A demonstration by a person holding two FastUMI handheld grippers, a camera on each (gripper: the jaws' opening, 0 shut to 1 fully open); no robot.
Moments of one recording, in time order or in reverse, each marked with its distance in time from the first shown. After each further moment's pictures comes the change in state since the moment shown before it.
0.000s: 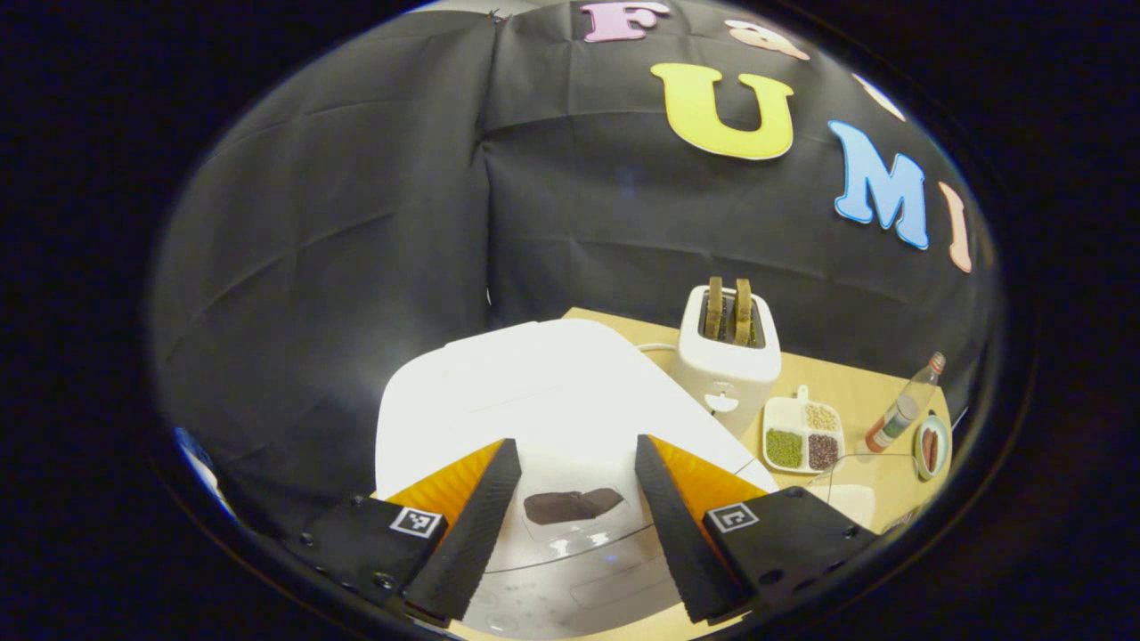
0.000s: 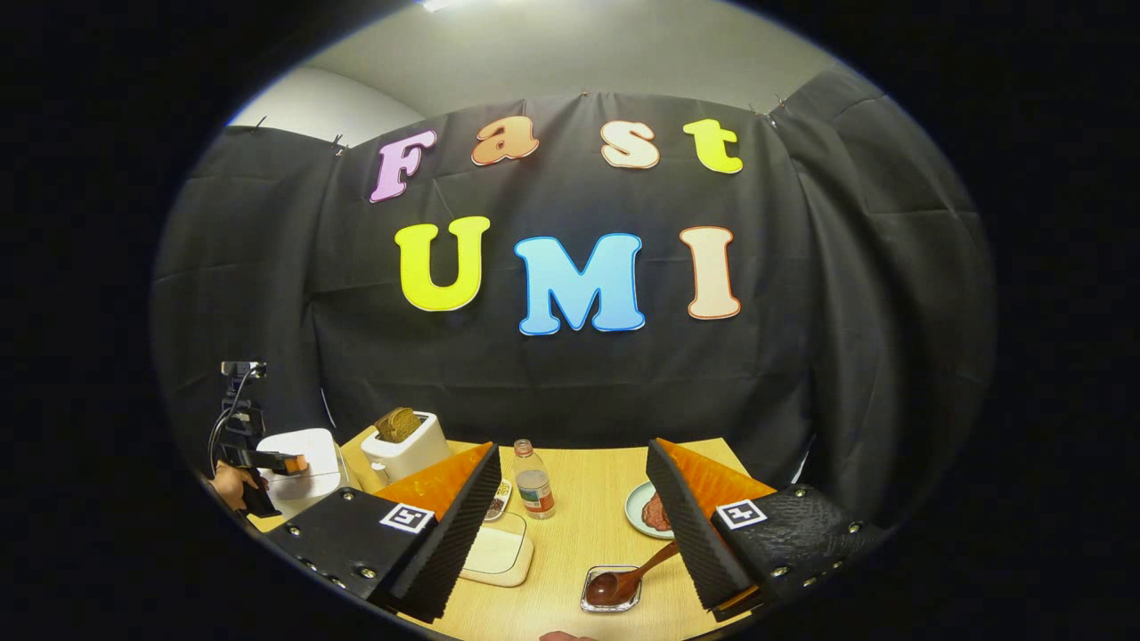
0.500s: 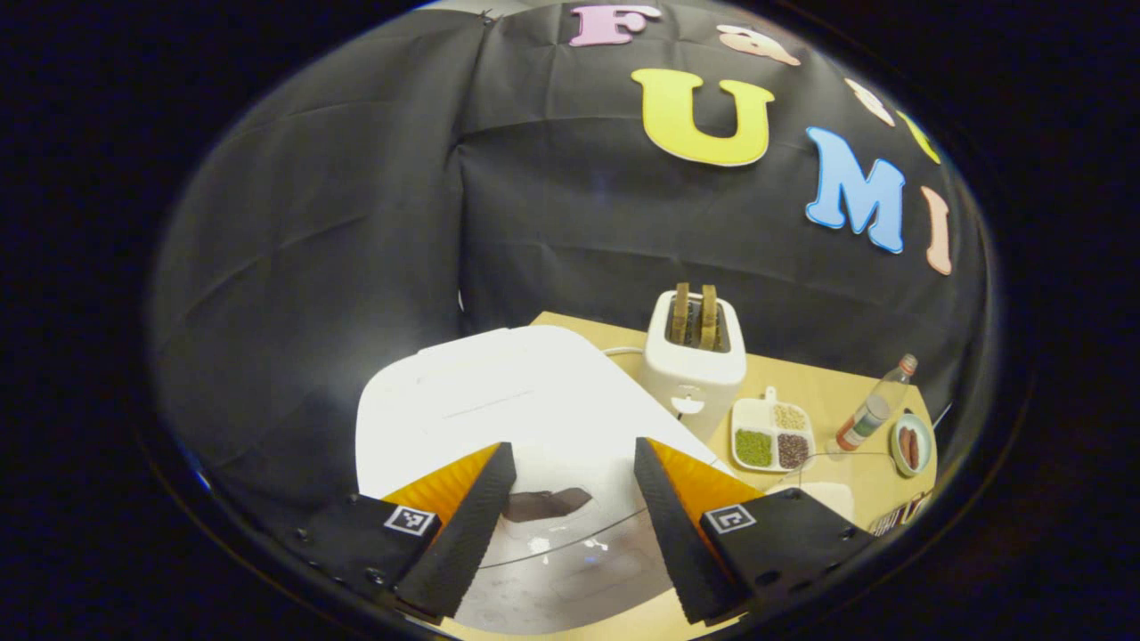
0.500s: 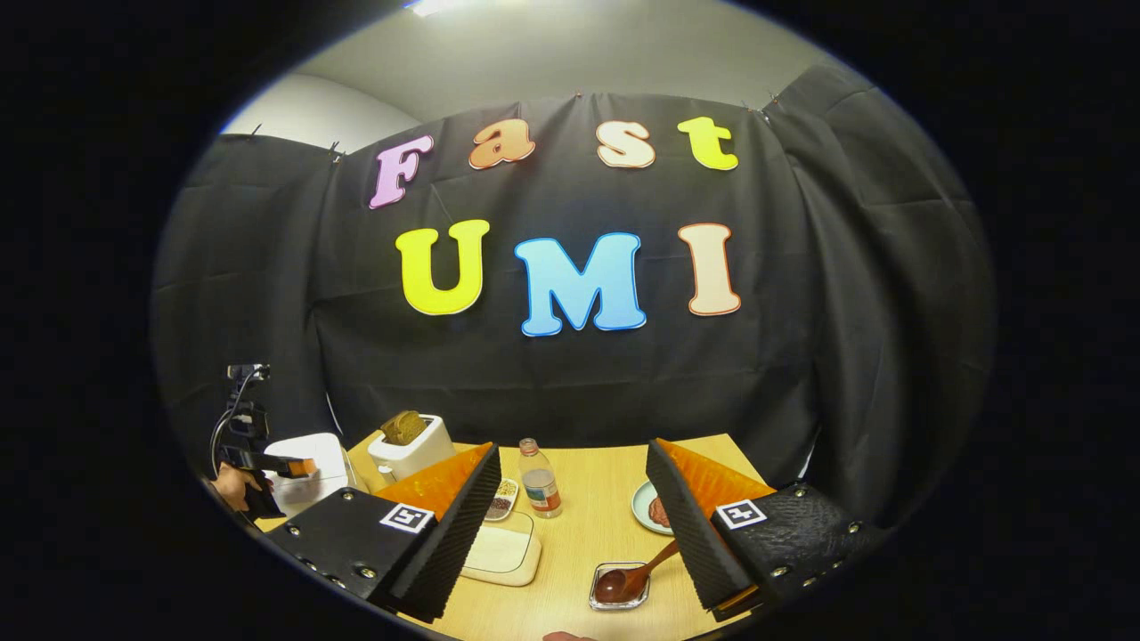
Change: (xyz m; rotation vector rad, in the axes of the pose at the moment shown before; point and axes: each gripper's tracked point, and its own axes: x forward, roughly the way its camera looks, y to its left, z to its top) left arm -0.025 -0.023 0.023 0.041 -0.065 -0.110; right arm -0.007 0.003 0.006 0.044 -0.024 0.016
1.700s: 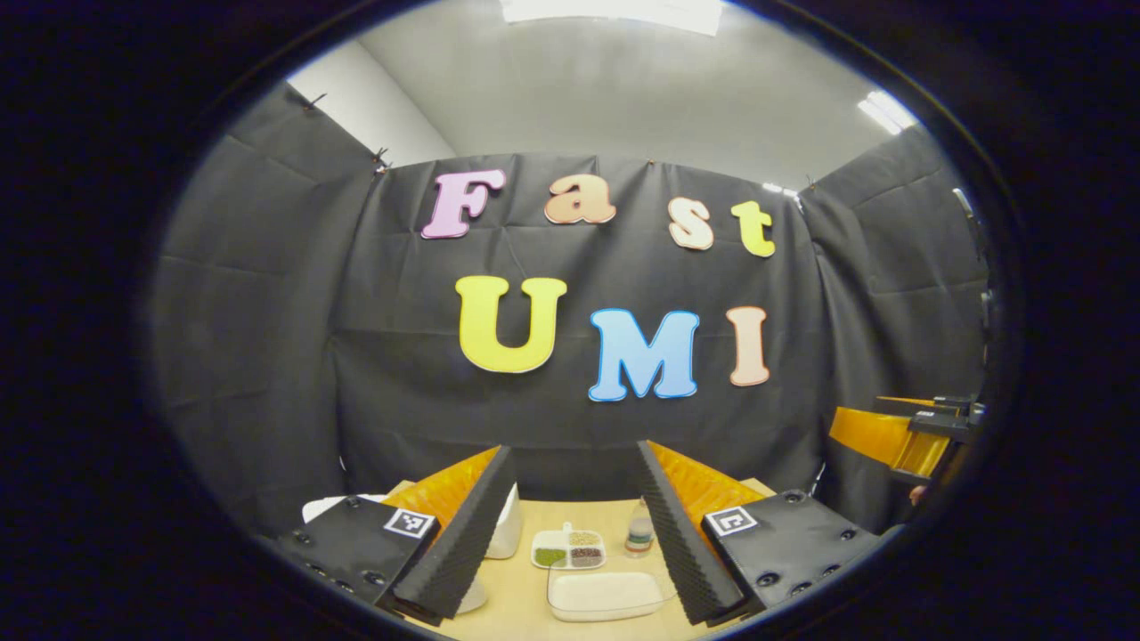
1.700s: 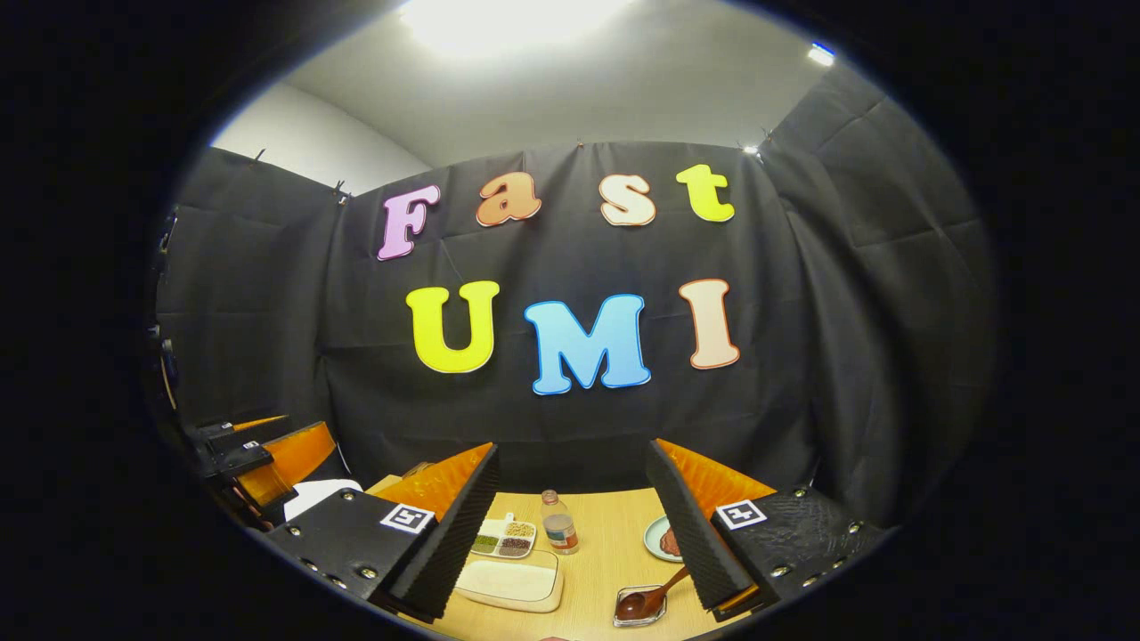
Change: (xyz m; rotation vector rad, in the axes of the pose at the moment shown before) left arm -0.278 -0.207 0.143 0.073 -0.538 -0.398; right arm -0.036 0.033 0.065 0.013 -0.145 -0.020
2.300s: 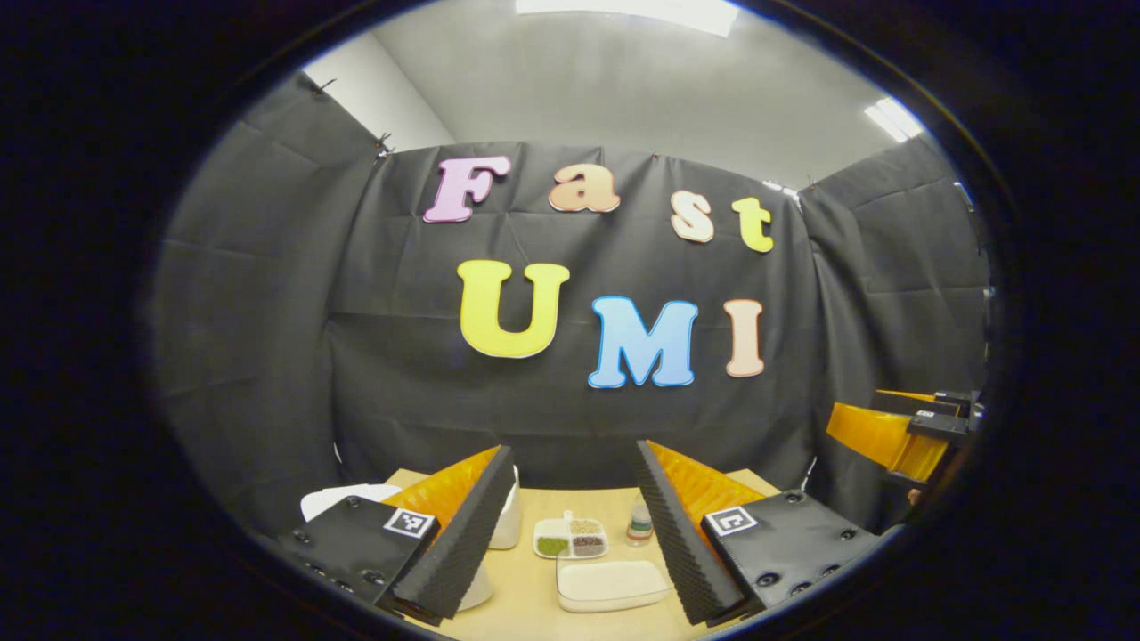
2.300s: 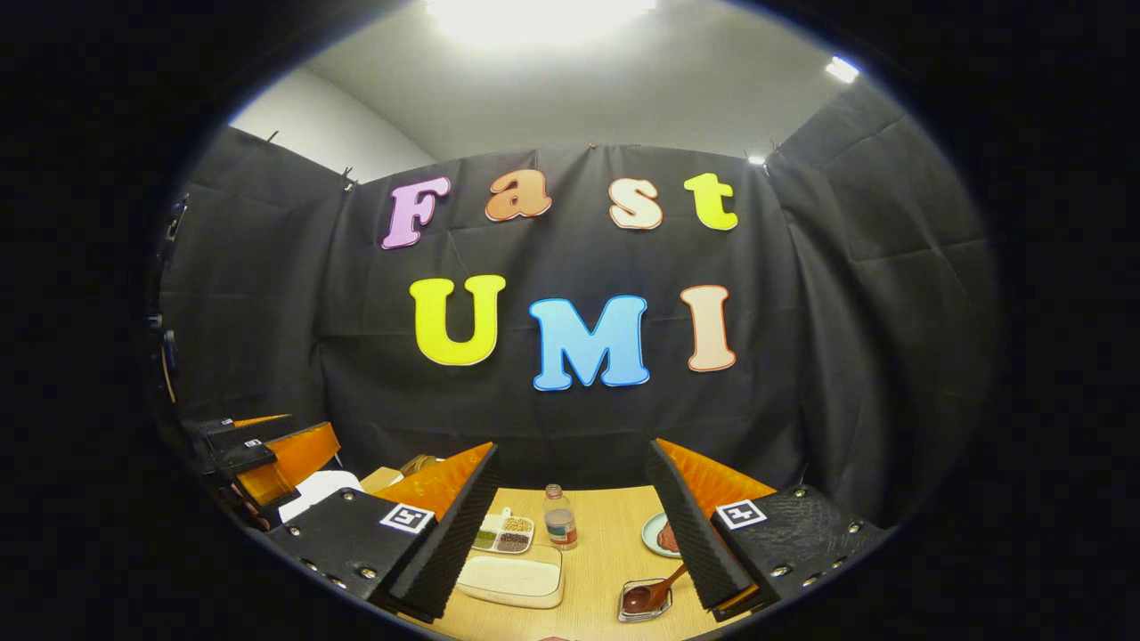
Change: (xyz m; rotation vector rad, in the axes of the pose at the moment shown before) left arm -0.009 0.031 -0.019 -0.022 0.038 -0.024; right arm -0.010 0.037 -0.011 -0.064 0.003 -0.010
